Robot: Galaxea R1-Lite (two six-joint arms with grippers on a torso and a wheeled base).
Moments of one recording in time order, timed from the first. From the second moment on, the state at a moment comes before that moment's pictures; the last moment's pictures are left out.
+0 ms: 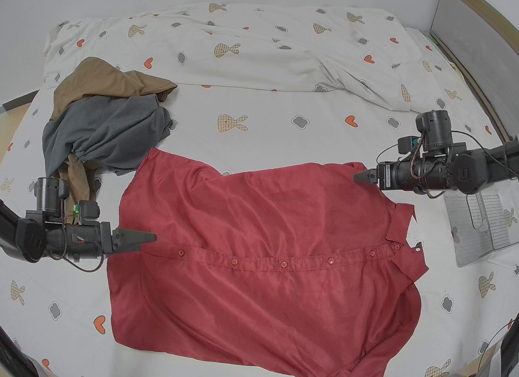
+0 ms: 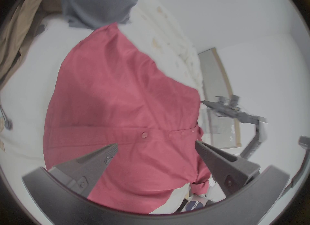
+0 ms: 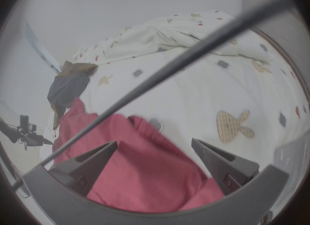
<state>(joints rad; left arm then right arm) 0.11 1.81 -0.70 -0.35 -0.92 -0.17 0.22 1.96 -1.26 -0.11 0.14 0.13</state>
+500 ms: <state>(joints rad) 0.19 1.72 -0.72 -0.43 -1.12 -0.20 0.13 2.21 -1.53 -0.12 0.39 0.08</state>
